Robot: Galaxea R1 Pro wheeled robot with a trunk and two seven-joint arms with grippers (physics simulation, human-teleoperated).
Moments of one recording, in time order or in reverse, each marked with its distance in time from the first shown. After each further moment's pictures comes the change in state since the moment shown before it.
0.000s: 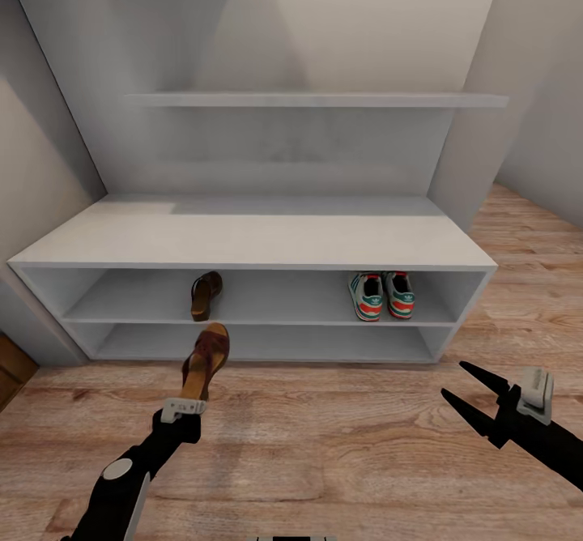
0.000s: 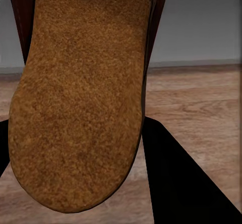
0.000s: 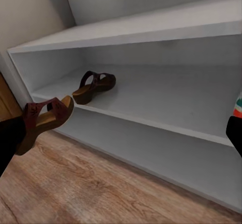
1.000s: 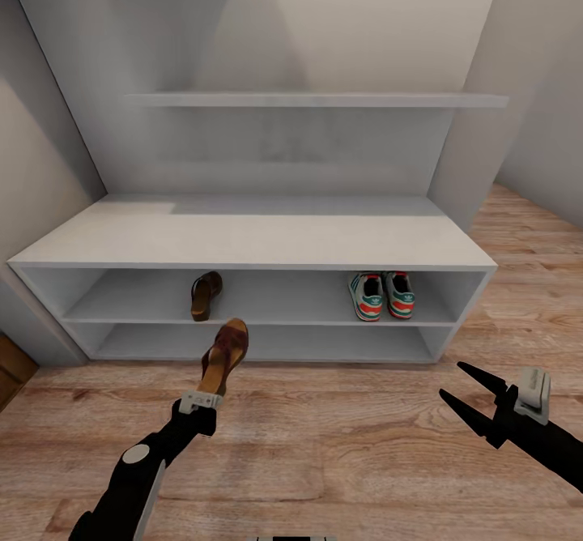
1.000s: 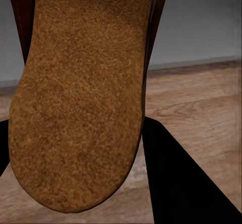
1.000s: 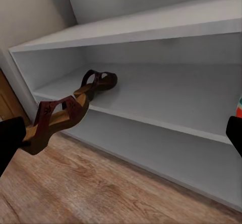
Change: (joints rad) left arm -0.064 0.011 -0.074 0.088 0.007 -0.032 -0.036; right arm -0.001 0.002 0.008 0.002 0.004 0.002 -0.001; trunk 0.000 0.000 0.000
